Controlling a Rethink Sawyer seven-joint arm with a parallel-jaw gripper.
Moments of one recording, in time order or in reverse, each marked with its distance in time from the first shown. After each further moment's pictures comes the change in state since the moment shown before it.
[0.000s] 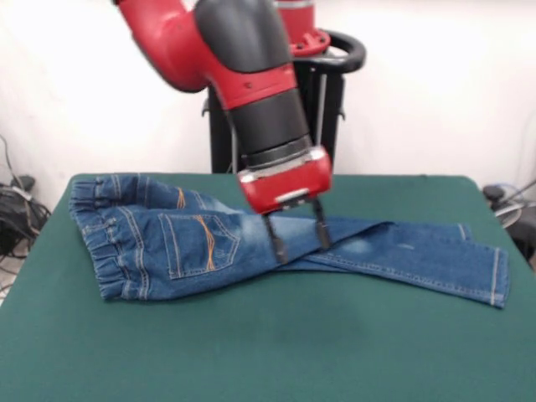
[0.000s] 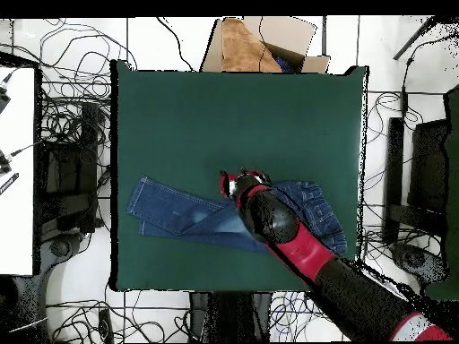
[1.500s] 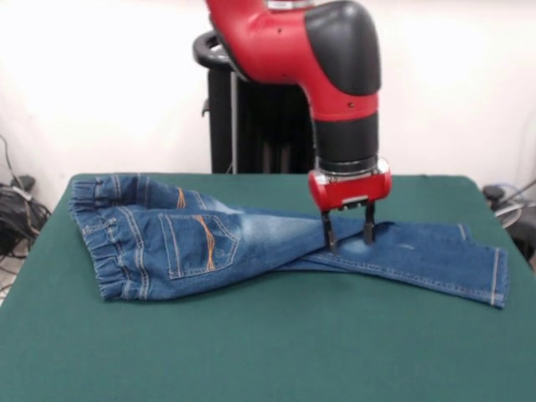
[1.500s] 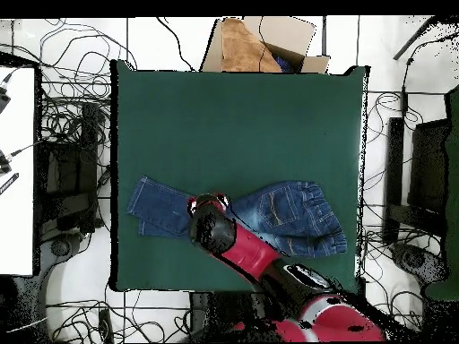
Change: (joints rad) arm 0.474 -0.049 -0.353 -0.003 0.087 -0.007 0.134
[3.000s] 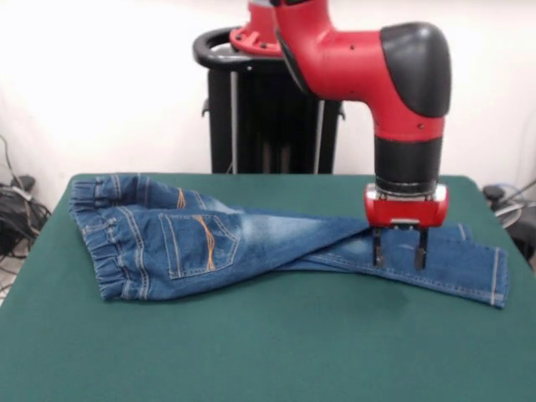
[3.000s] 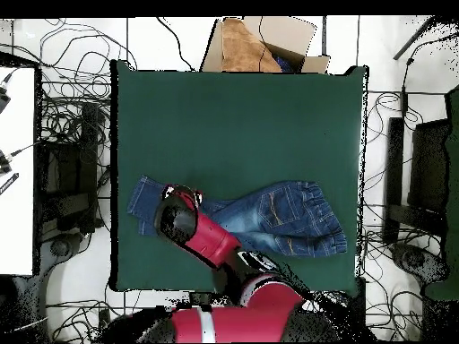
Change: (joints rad) arm 0.212 0.057 -0.050 -0.084 0.181 -0.049 0.422
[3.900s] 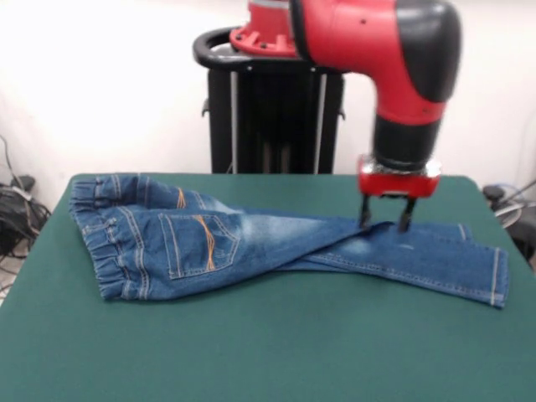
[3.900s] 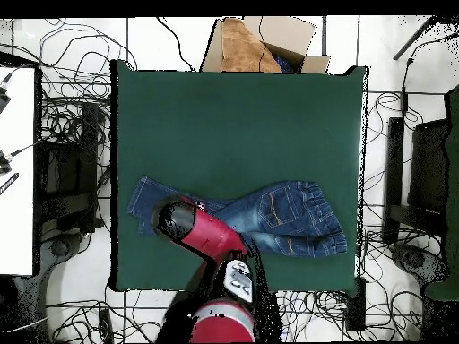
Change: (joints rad) arm 0.194 -0.015 -0.321 -0.137 -0.076 0.360 0.000
